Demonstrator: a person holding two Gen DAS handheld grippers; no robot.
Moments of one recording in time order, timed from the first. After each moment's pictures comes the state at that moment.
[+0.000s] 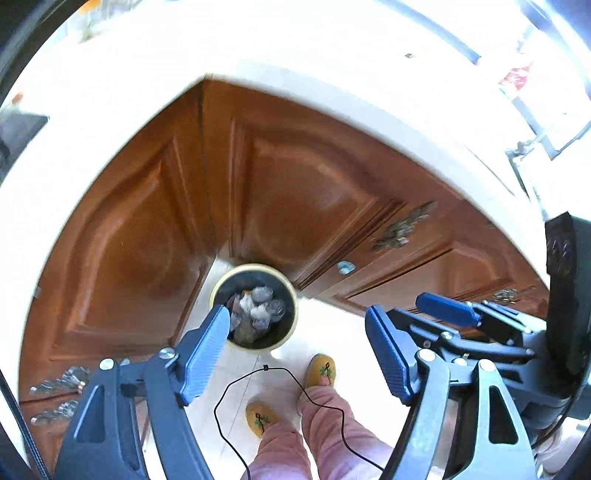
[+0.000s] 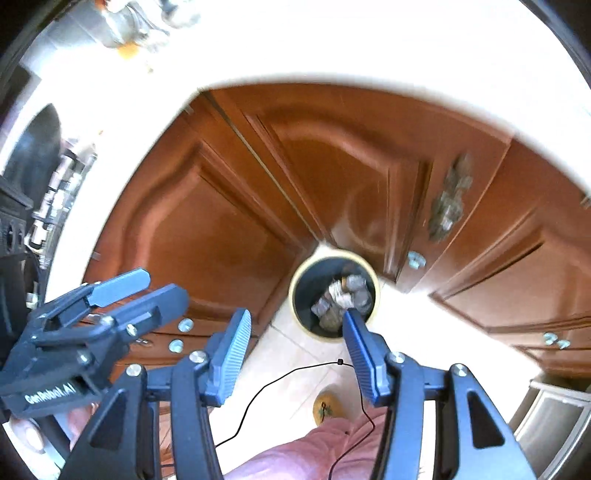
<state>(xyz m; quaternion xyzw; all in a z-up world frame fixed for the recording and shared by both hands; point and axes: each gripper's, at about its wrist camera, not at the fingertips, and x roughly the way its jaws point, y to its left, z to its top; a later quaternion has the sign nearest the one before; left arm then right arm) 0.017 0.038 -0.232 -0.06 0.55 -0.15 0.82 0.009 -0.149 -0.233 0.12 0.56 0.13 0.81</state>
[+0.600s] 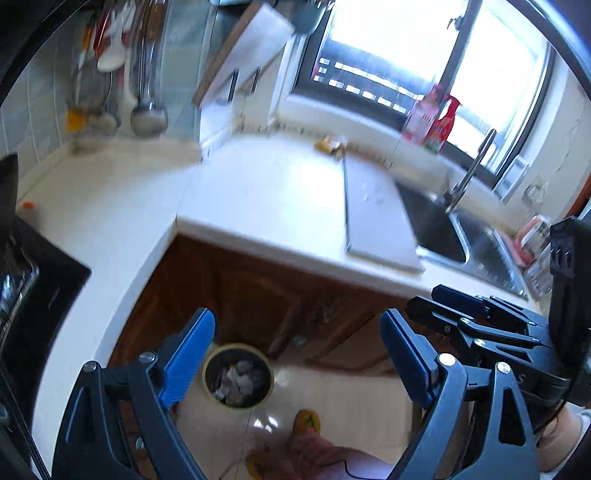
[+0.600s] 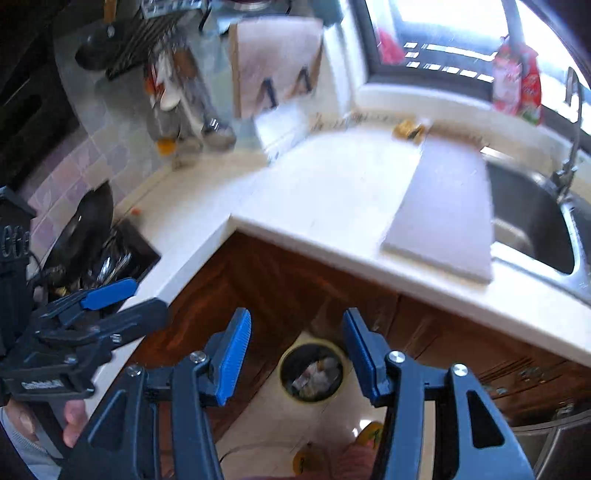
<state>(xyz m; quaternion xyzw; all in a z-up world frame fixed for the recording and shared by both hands) -0.021 0.021 -0.049 -0.04 0.41 -0.21 0.89 -0.040 -0.190 -0.043 0.09 0.41 0.07 0.90</state>
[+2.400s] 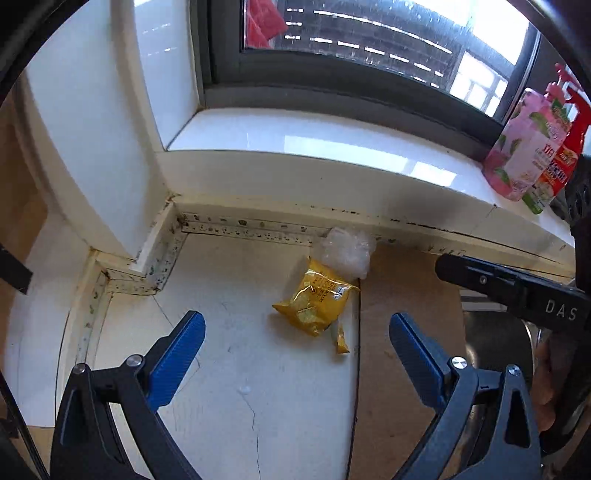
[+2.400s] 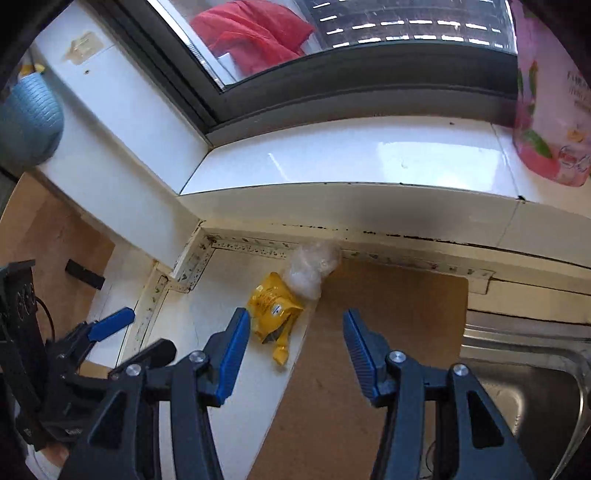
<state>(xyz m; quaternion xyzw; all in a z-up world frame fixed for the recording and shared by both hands) 0.550 -0.324 -0.083 0.07 0.49 -0.20 0.85 0.470 -0.530 -0.091 0.24 0.47 0.04 0.85</state>
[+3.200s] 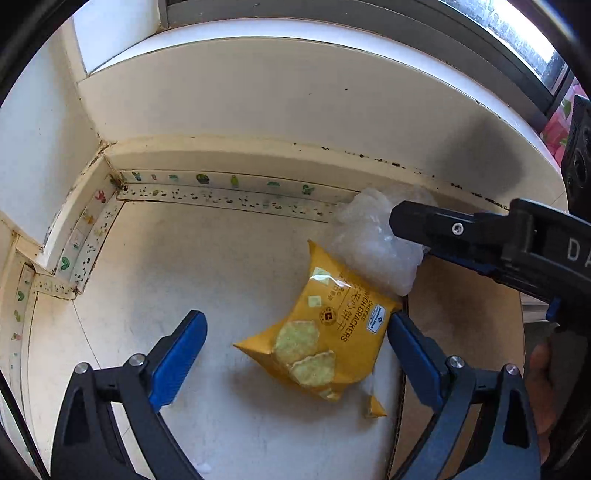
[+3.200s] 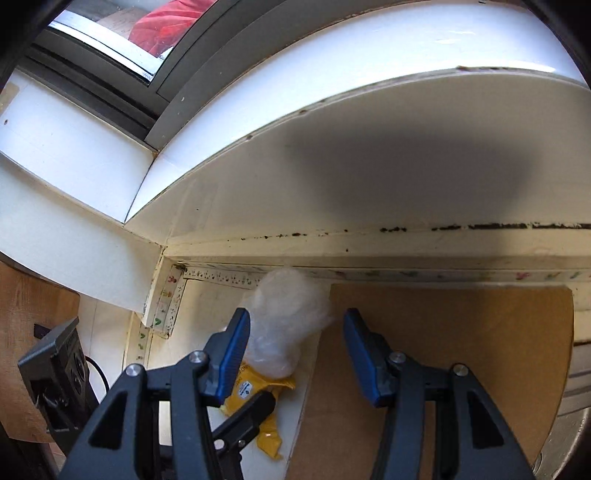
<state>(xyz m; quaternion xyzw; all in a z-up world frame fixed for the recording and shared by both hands) 0.604 -0.363 -0.199 0.06 0.53 -0.19 0.82 0.537 -0.530 -0.179 0.32 0.48 0.05 0.82</state>
